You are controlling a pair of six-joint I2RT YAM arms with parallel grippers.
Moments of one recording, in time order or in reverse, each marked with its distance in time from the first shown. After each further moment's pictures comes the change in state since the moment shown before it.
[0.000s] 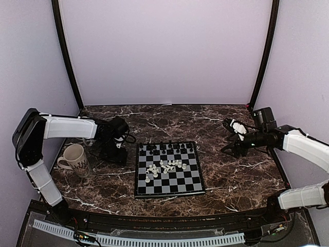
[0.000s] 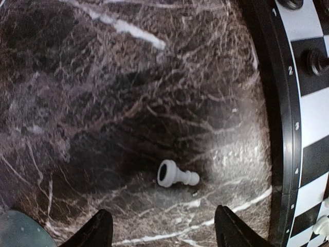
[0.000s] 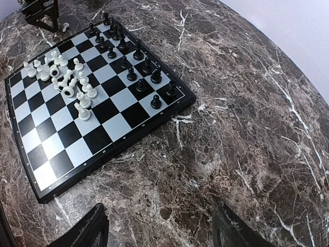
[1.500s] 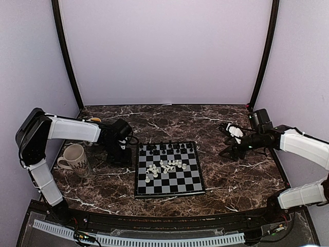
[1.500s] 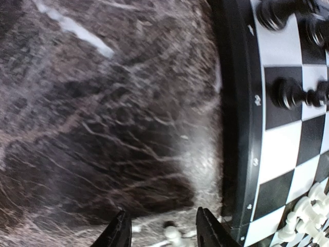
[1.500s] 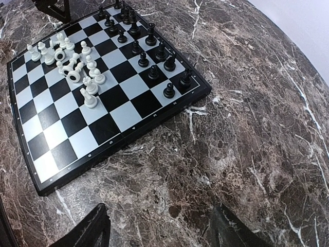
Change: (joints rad) left arm -0.010 0.040 -0.029 0.163 0.135 -0.205; right arm 0.043 0.043 0.000 -0.022 0.021 -0.034
